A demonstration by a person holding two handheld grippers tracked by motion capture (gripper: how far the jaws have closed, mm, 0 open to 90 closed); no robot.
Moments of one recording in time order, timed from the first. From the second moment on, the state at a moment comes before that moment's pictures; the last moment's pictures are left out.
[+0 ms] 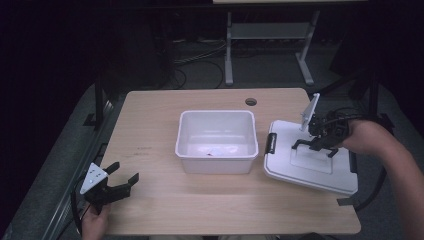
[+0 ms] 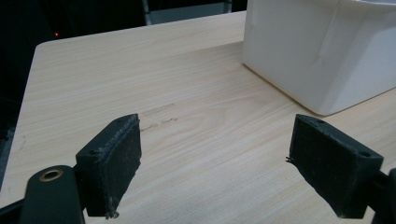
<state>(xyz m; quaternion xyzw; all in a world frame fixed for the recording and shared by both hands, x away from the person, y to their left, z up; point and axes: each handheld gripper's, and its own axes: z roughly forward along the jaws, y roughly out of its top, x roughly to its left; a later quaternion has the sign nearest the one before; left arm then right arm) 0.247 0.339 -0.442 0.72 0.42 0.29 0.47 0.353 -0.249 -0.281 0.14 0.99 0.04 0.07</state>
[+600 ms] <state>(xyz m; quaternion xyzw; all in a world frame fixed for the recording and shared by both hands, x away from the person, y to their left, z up) 0.247 0.340 -0.442 0.72 0.42 0.29 0.47 0.355 -0.238 -0.252 0.13 0.99 0.04 0.07</state>
